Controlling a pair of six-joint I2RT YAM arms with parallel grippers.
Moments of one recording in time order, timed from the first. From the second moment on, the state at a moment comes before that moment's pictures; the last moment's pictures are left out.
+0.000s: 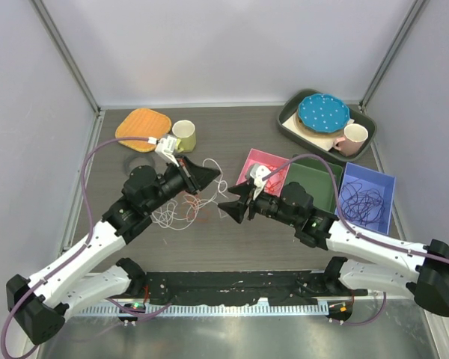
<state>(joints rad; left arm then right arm) -0.70 0.88 0.77 0.09 0.13 -0.72 0.95 1.01 0.61 0.33 -0.15 0.07</state>
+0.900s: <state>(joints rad) -0.70 0.82 0.68 0.19 0.45 -0.75 0.96 1.16 0.61 0.56 0.06 0.04</state>
